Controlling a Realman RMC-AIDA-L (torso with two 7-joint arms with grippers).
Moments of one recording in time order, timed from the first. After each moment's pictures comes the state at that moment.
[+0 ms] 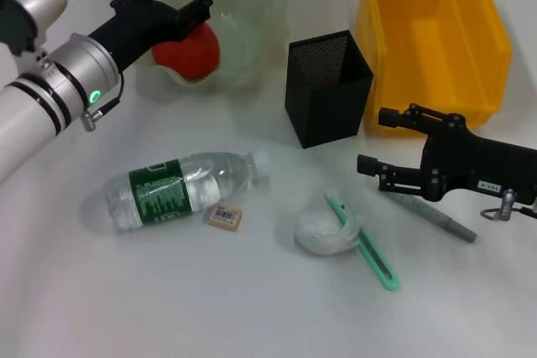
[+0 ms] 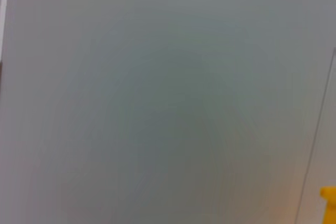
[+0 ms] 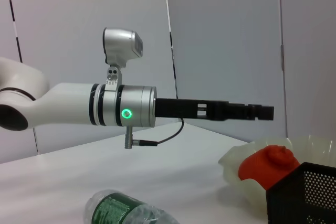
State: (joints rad) left arm -0.76 -2.08 0.73 0.08 1.15 0.94 -0.75; right arm 0.49 2.08 -0.52 -0.40 -1.97 -1.56 0.93
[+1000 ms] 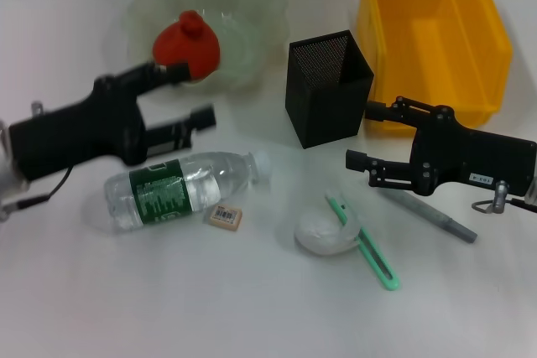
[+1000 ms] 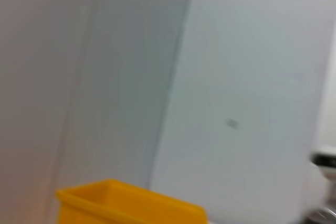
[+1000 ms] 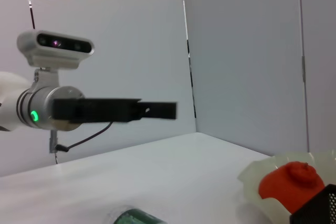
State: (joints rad) left arm -0.45 -1.95 1.05 0.38 1.38 1.64 -1.08; right arm 0.52 2.08 -0.53 -0.40 -1.97 -1.59 0.95
